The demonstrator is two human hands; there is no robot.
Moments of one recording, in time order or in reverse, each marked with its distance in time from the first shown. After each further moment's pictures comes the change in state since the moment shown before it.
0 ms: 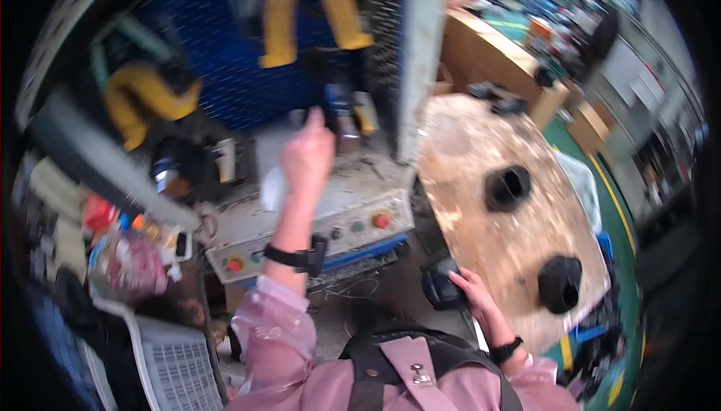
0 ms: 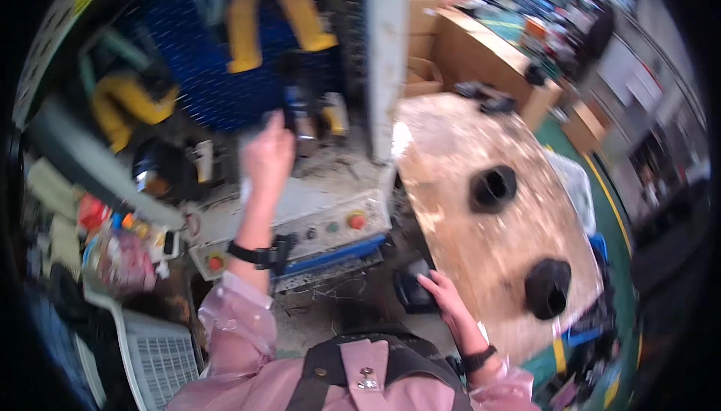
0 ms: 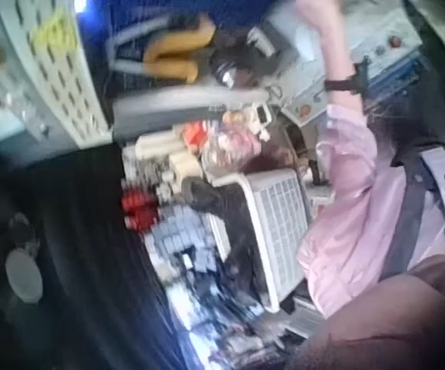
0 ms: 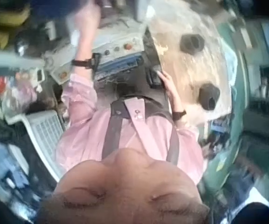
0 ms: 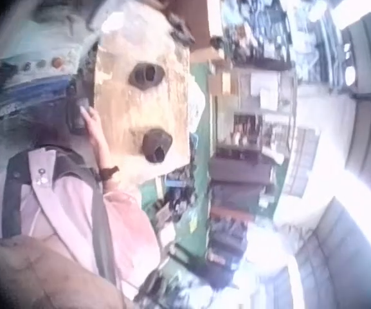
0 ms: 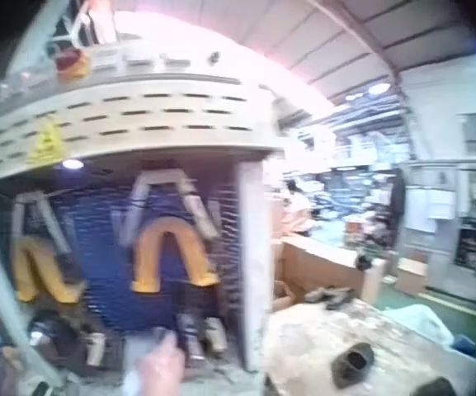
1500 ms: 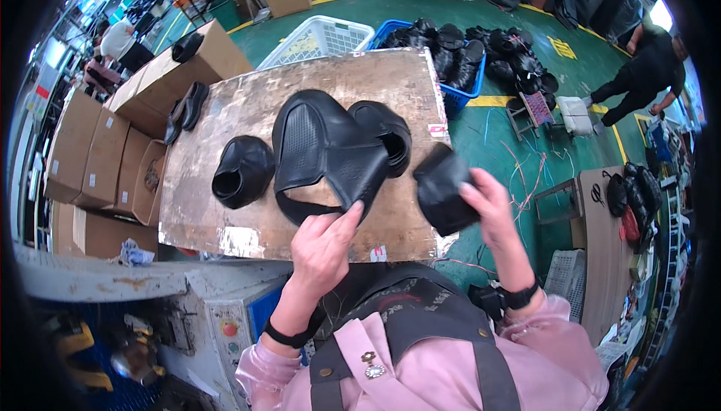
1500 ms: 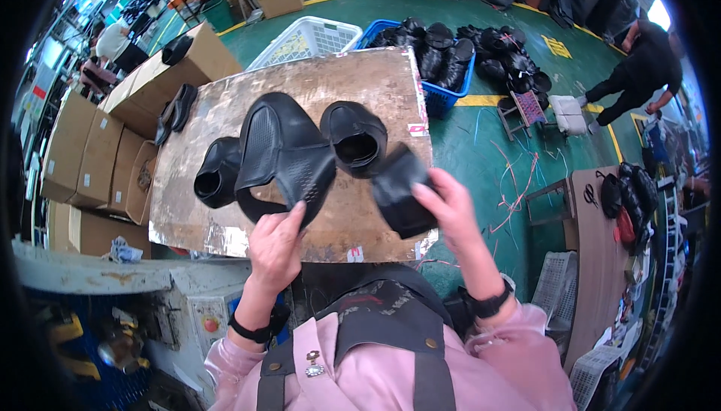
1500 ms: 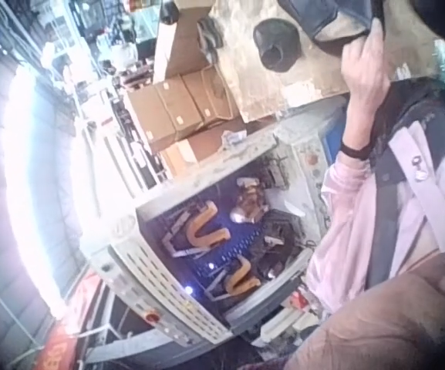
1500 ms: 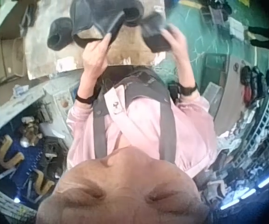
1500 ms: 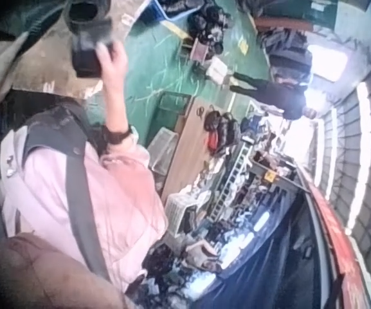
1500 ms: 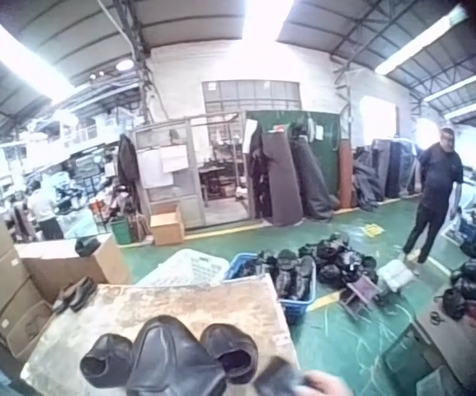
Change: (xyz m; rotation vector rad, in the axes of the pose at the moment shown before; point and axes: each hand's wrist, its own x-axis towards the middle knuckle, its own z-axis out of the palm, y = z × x) left_hand -0.148 0.453 0.030 -1.357 -0.614 1.068; right_hand -0.260 0.022 -0.210 0.355 1.085 -0.711
